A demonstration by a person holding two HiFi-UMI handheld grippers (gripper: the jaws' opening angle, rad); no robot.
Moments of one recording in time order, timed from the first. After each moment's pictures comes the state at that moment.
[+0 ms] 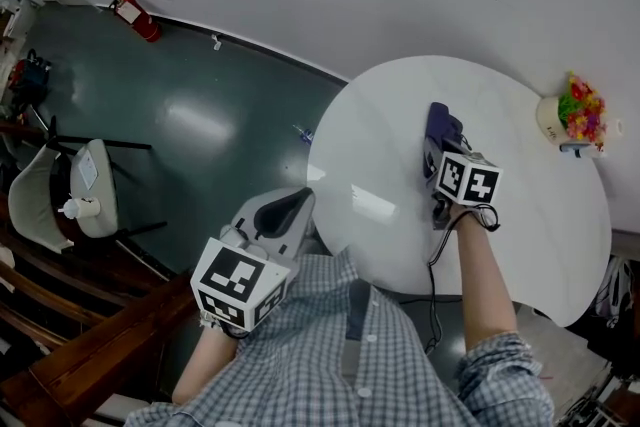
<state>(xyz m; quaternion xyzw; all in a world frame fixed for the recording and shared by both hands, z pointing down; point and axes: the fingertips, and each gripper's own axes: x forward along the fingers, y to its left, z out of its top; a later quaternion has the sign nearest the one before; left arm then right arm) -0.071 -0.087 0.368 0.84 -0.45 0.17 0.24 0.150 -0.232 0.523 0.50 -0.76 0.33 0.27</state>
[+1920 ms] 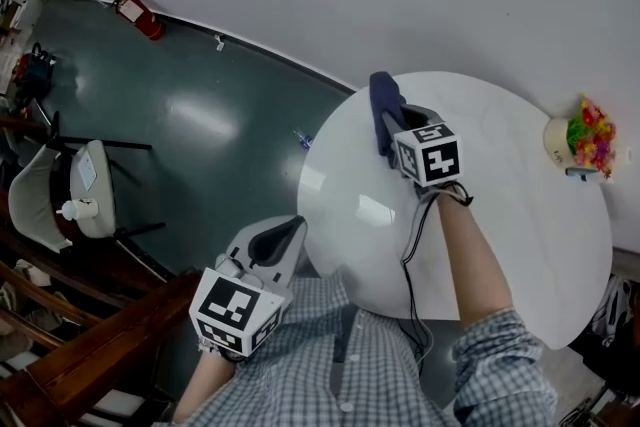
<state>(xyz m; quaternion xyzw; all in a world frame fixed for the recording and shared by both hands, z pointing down) -0.066 -0.093 0.392 0.82 -0.47 0.19 0.27 0.040 -0.312 0.514 0.35 -0.86 0.18 0.33</state>
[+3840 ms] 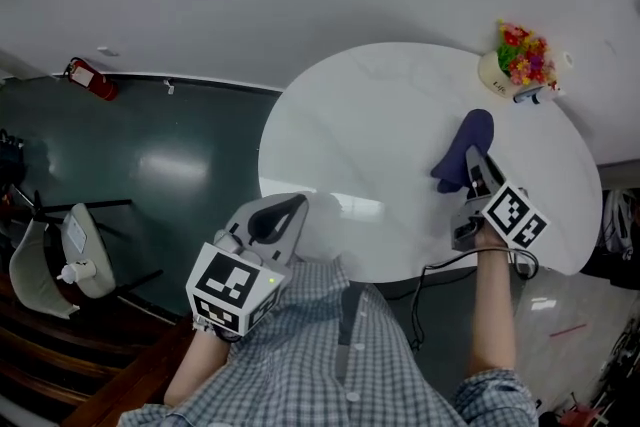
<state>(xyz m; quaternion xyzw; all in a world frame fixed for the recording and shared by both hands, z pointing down) 0.005 -0.087 0.356 0.90 -0.33 0.20 0.19 0.321 -0.149 0.408 0.66 -0.66 0.35 0.01</state>
